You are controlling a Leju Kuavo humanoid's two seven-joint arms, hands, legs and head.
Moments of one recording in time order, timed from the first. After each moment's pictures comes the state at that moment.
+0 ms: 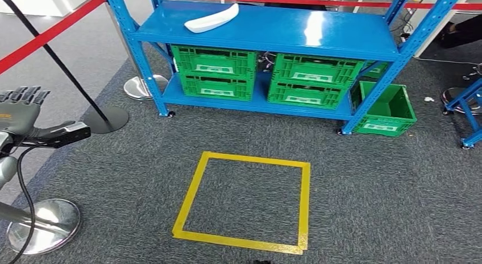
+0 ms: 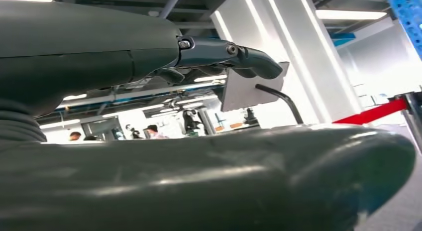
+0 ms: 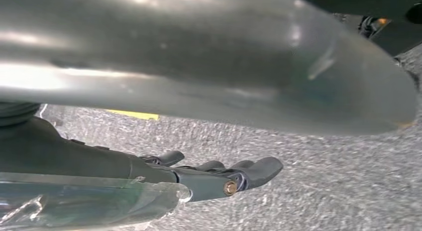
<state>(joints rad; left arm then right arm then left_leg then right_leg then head) -0.54 0.51 -0.22 -1.13 -1.17 0.11 0.06 -0.01 0.04 -0.40 -0.20 0.46 -0.06 0.05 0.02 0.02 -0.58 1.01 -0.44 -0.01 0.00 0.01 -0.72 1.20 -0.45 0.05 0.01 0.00</state>
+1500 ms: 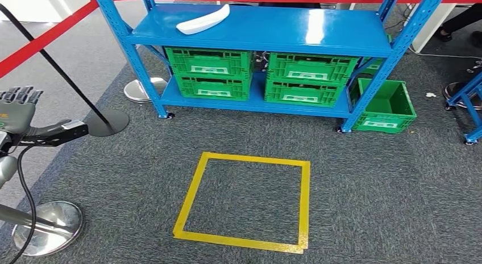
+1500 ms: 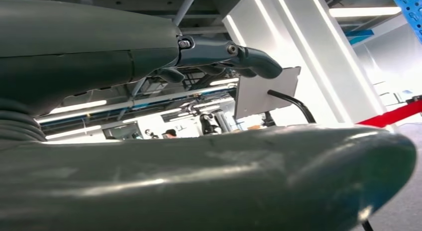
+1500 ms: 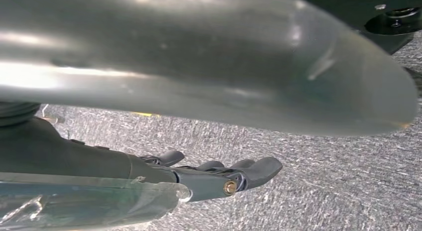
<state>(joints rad) -0.54 0.50 -0.20 -1.13 -1.20 0.08 0.12 -0.02 0.05 -0.43 -0.20 0.50 -0.05 0.06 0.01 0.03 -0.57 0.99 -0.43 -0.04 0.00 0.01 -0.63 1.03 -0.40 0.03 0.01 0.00</state>
